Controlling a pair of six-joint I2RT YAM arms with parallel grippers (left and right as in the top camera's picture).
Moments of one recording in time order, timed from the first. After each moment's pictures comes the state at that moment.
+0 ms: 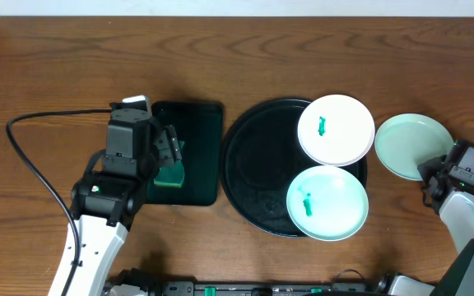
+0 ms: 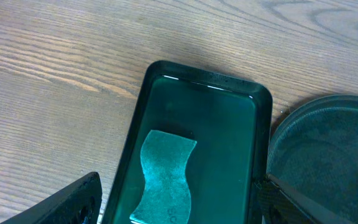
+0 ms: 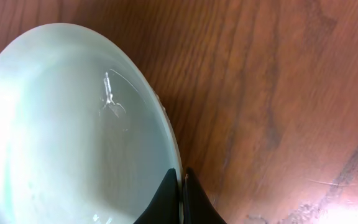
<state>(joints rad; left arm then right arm) -0.19 1.05 0.93 -0.68 -0.14 -0.33 -0.44 1.43 0.59 -0.15 0.15 0.73</state>
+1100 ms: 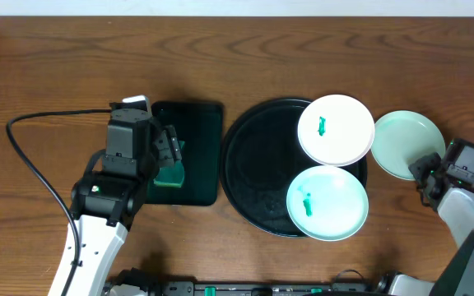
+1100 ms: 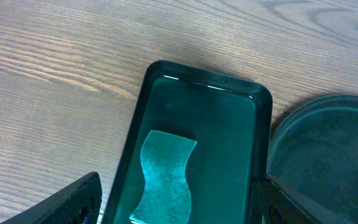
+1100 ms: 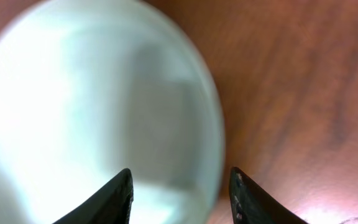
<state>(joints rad) -0.19 1.05 0.93 -0.68 -0.14 -0.33 -0.43 1.43 0.59 -0.15 0.01 0.59</state>
